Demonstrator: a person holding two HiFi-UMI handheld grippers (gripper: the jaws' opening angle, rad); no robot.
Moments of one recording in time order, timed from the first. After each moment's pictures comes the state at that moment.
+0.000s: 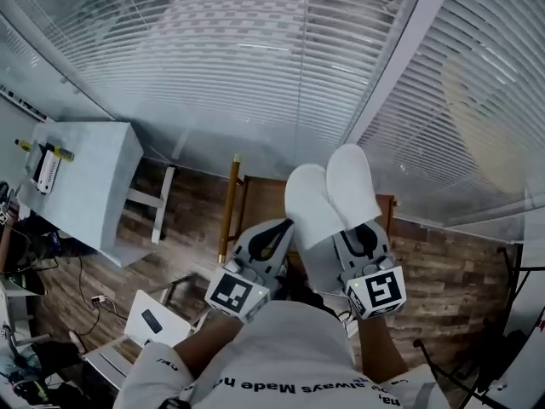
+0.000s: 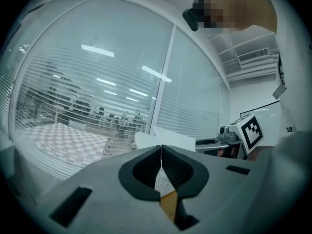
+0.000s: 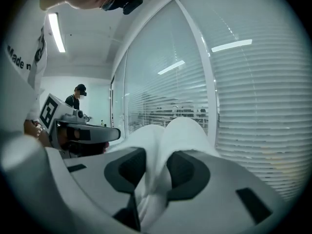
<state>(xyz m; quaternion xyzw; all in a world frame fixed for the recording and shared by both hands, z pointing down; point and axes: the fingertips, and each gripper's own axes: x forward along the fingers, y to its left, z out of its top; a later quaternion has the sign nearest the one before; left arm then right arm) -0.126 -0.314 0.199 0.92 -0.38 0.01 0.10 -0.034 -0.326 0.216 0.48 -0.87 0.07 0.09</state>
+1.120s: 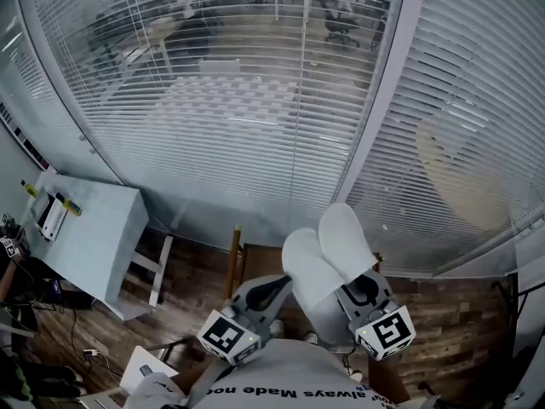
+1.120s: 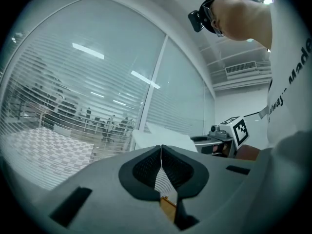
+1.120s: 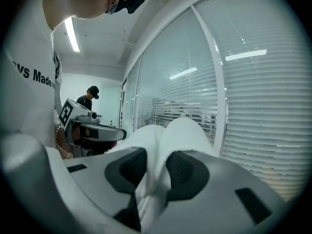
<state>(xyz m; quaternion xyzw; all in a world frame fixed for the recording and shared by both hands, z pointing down) -0.140 -0.279 0.117 0.95 -0.31 -0.03 0.08 -0.047 -0.286 0.118 0.43 -0.89 0.01 0.10</state>
